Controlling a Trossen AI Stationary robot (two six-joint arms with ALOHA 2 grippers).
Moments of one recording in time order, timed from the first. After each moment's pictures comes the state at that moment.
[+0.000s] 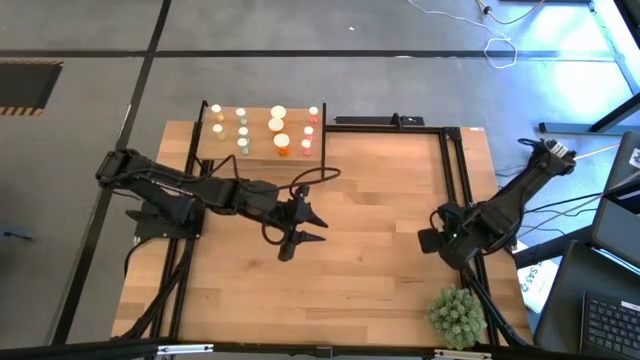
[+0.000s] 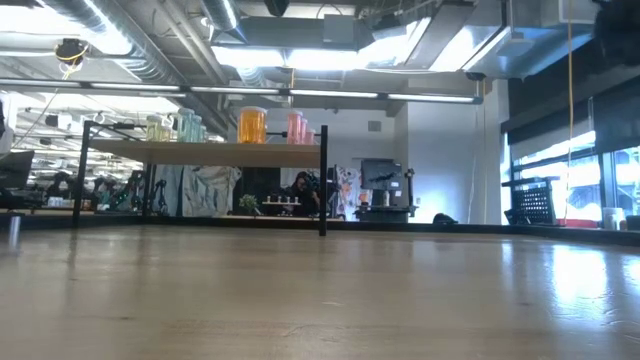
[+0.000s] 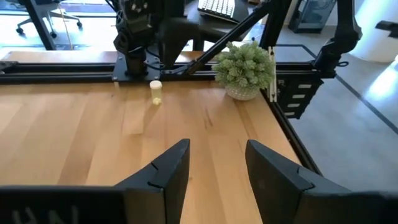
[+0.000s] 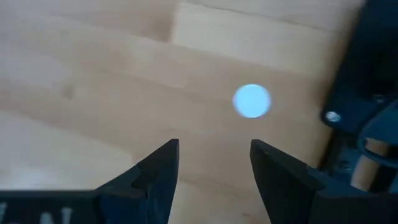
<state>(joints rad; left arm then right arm) -0.19 1.38 1.09 0.04 -0.03 -0.10 0.75 1.02 0.85 -1.27 0.23 2.08</state>
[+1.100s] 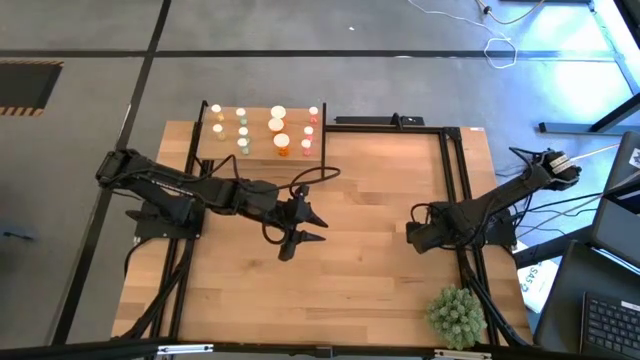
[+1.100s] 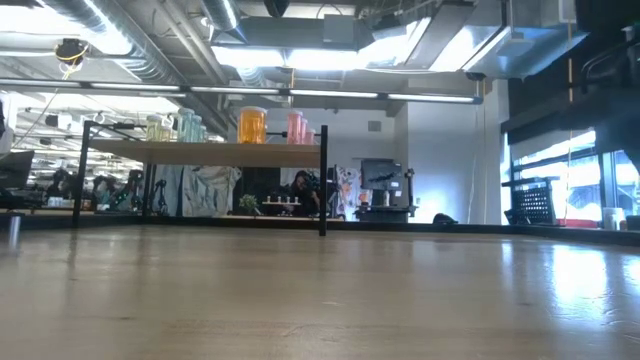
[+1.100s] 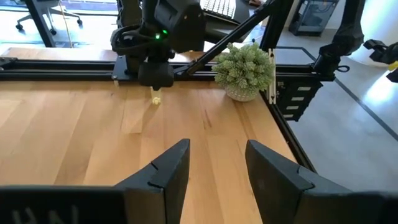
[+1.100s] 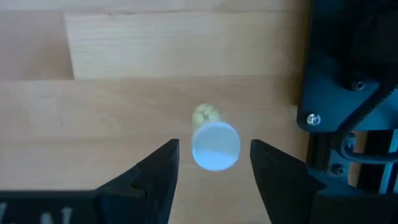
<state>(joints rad) -0.19 1.38 1.09 0.04 -0.03 -0.12 0.46 1.17 0.70 -1.16 0.02 2.06</state>
